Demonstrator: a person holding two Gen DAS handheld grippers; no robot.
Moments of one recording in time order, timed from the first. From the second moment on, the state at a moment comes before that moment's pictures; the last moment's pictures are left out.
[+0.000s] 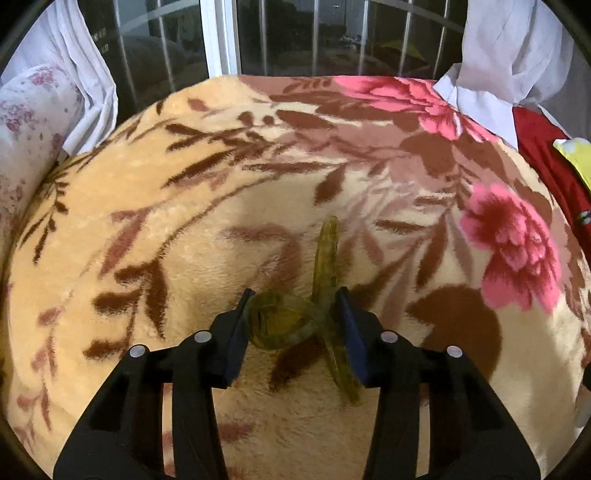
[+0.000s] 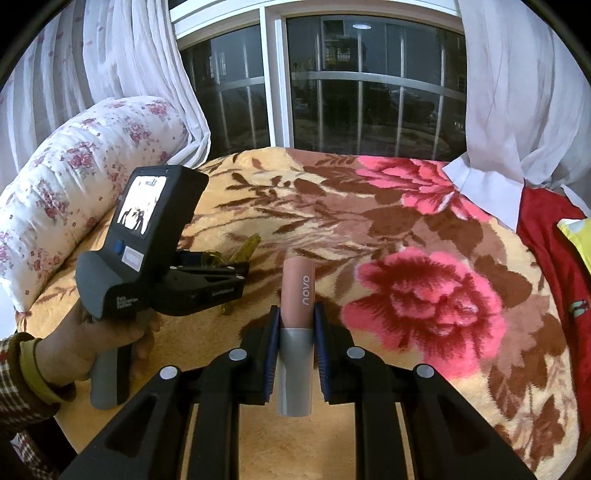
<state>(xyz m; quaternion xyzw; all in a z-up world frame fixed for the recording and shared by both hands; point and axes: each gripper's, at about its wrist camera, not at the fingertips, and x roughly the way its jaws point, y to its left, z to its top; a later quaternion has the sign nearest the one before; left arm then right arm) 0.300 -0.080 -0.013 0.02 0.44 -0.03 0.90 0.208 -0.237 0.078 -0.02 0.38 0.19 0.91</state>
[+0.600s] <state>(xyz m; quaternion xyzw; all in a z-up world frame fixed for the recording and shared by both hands) 0.250 -0.057 0.009 0.03 0.41 -0.02 0.91 0.184 -0.226 0.094 -0.03 0.37 0.20 0.91</state>
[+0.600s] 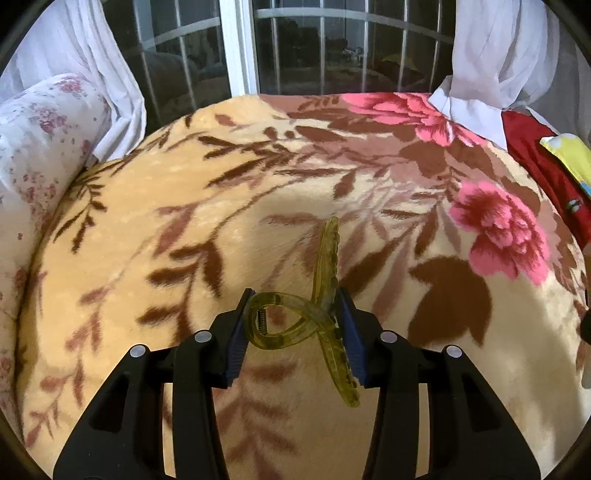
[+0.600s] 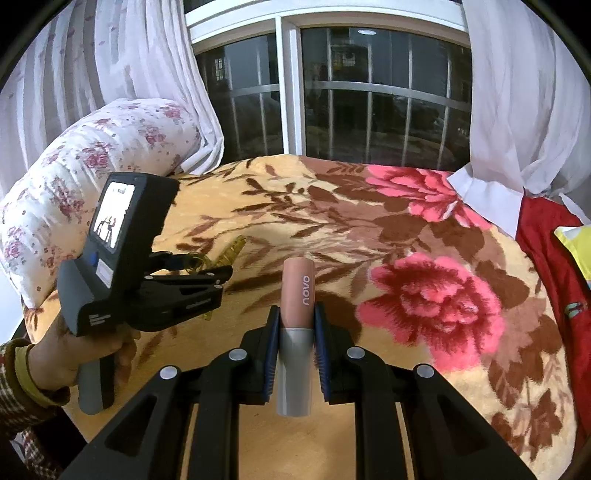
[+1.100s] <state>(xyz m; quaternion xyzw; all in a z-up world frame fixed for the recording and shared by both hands) 0.162 -0.040 0.030 0.03 0.40 -0.04 0.92 0.120 -0.210 0.117 -0.02 0.35 0.23 0.91</state>
